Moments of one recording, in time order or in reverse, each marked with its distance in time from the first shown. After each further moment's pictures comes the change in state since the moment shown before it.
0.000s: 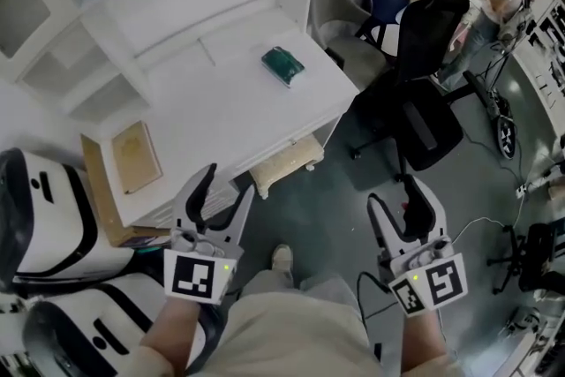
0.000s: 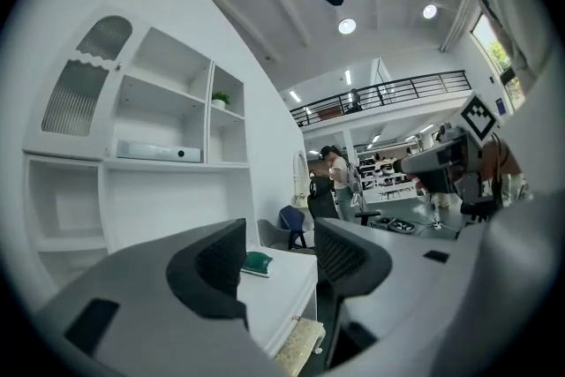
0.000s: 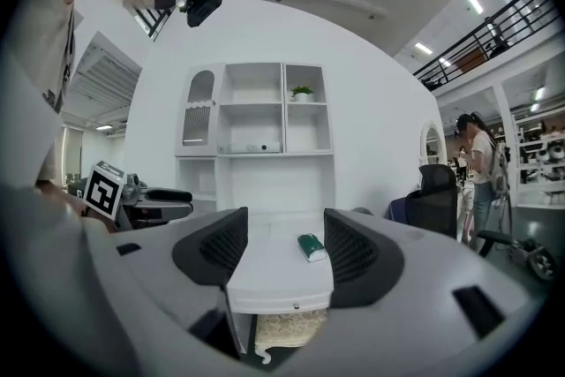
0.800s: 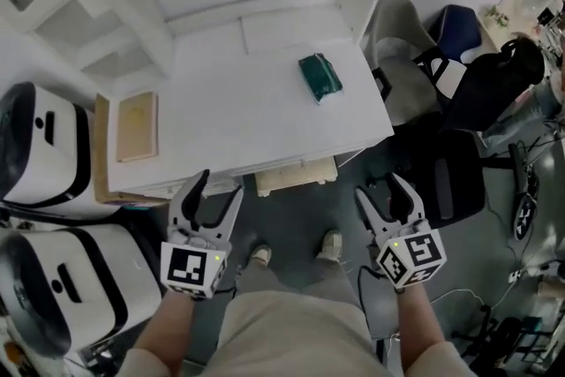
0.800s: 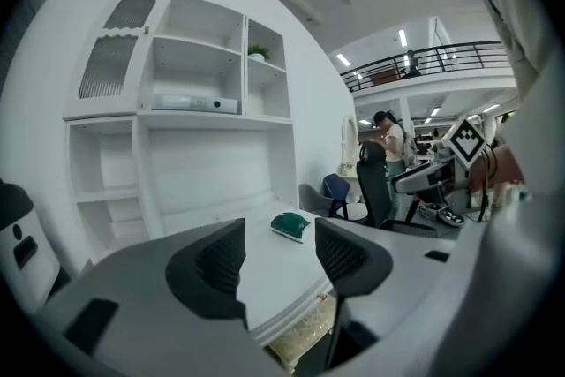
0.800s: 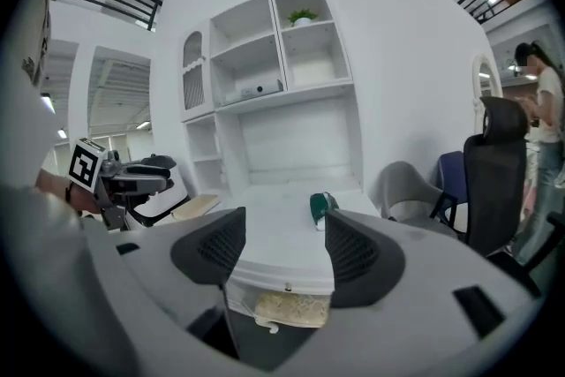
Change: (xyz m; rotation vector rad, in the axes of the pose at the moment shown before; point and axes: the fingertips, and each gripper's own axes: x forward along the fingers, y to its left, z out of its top) left arm 0.095 0.037 -0.099 -0.104 0.219 0.337; right arm 0.197 -0.119 -0.126 0.036 0.274 0.321
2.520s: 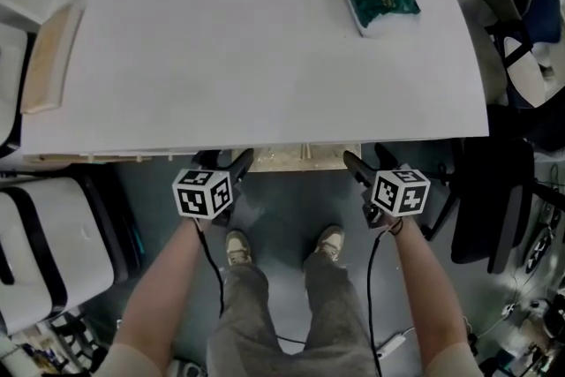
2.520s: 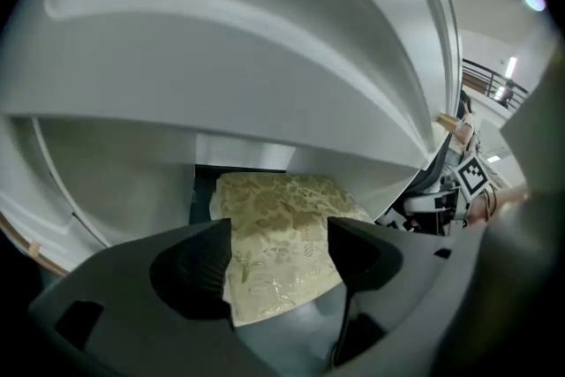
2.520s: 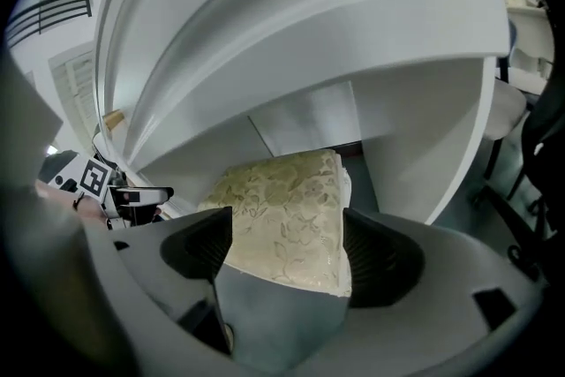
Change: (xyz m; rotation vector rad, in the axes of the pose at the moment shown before) left arm 0.251 0.008 -0.500 -0.497 0.437 0.079; right arm 0.293 -0.172 -0.439 0.224 0.457 0.149
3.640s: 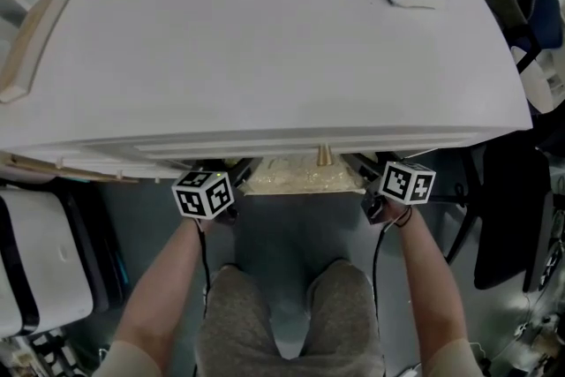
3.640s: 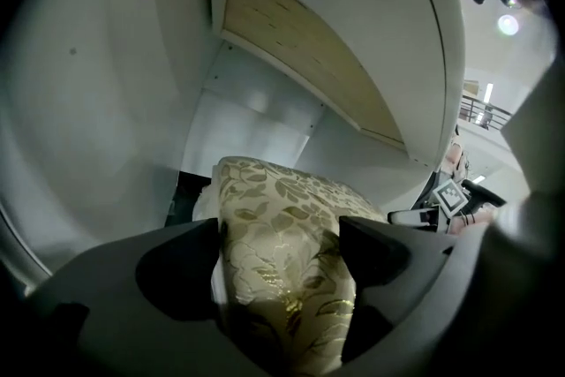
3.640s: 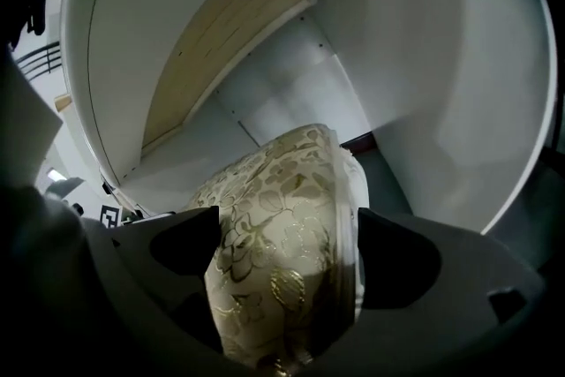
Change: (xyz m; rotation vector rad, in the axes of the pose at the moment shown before) left arm 0.090 0.041 -0.032 -0.048 -0.230 -0.118; right arm 0.106 -0.045 -0.025 0.146 -0.130 0.144
